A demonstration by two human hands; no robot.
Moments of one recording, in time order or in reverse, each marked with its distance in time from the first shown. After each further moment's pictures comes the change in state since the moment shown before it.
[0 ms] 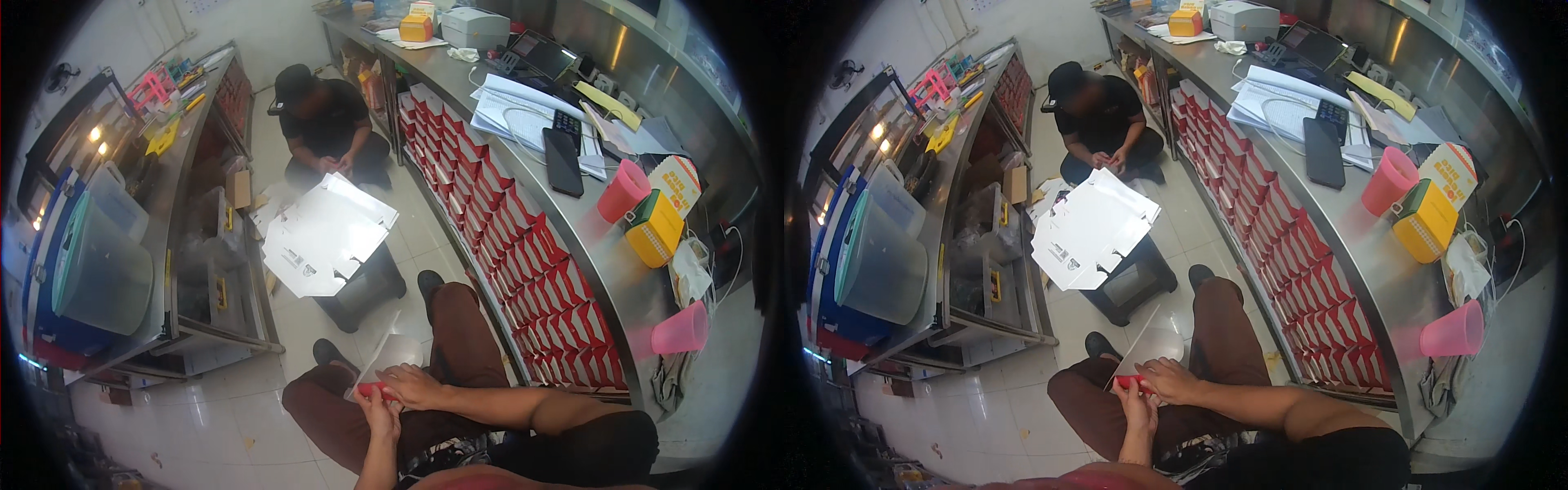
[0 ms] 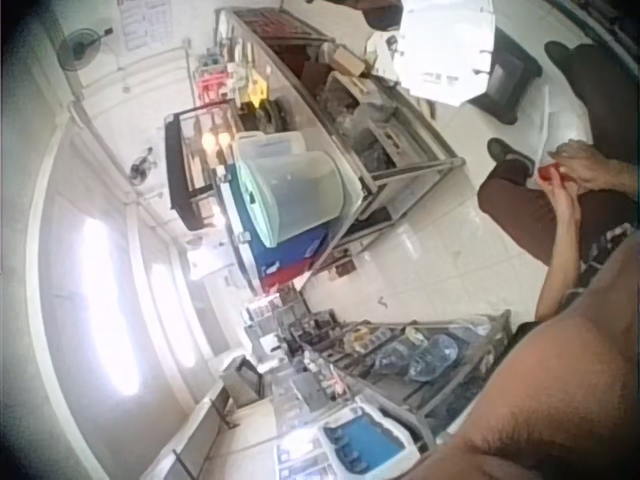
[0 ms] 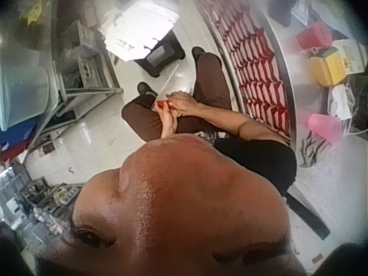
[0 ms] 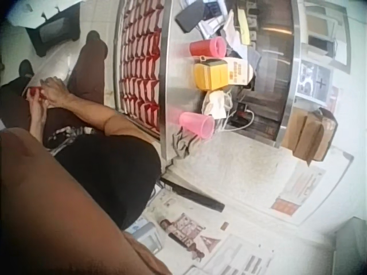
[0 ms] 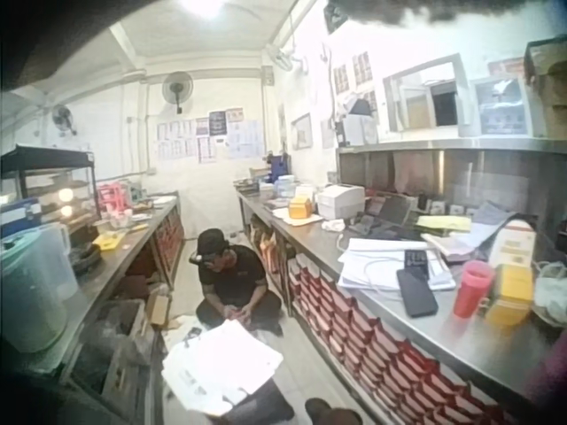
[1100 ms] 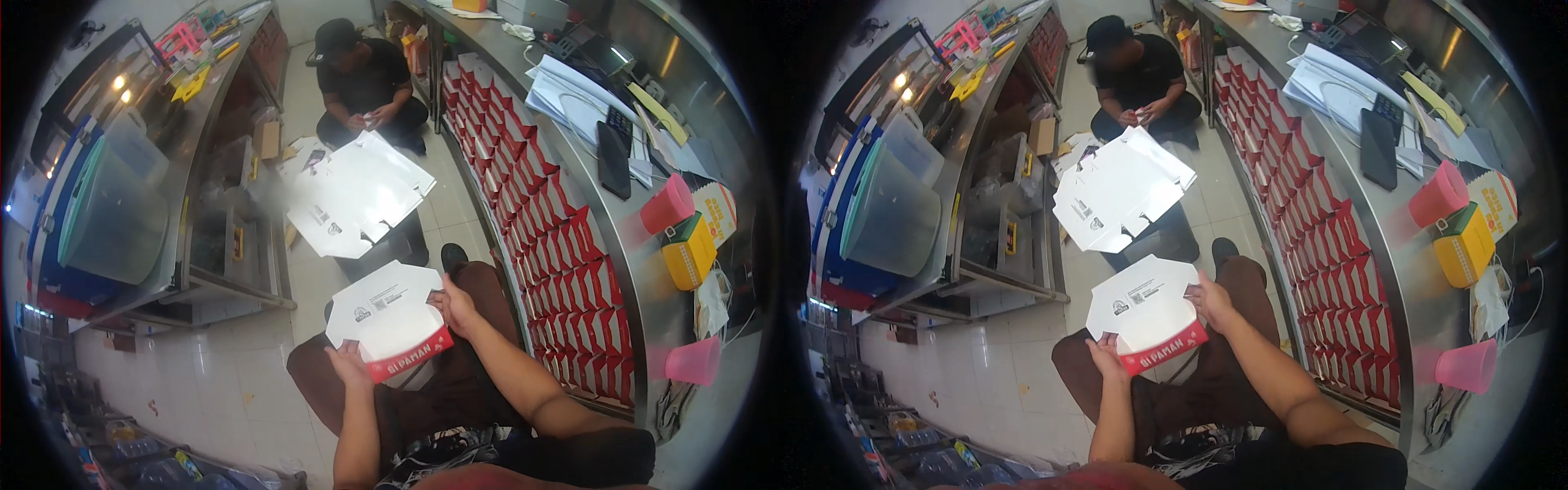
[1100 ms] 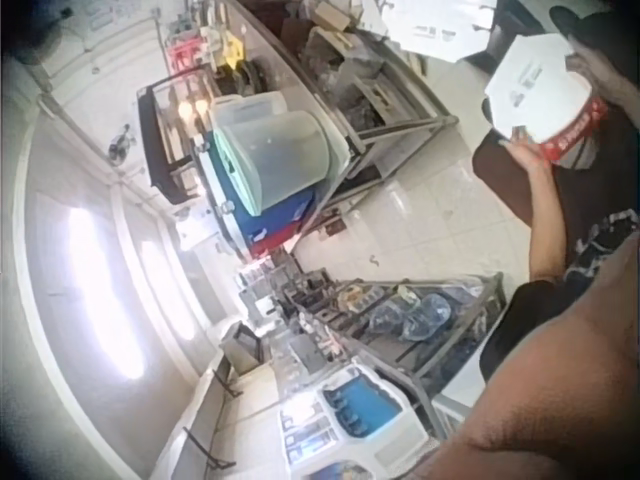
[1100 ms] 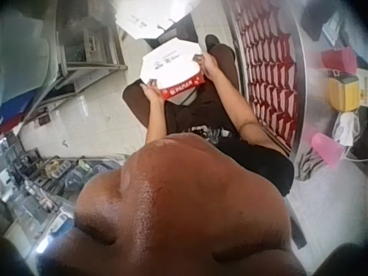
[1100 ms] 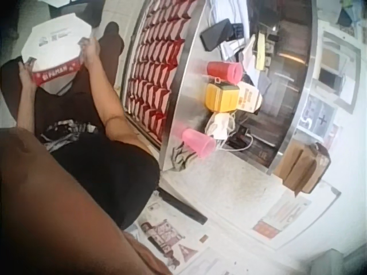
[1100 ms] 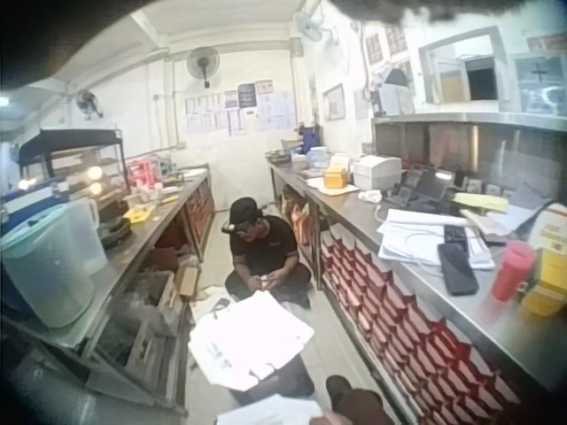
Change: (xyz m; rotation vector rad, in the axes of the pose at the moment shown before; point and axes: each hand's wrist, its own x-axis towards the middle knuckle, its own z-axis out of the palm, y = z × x) left_hand 0.086 0.047 -0.035 -0.267 0.132 0.140; right_hand 0.057 0.124 -0.030 1.678 0.287 0.748
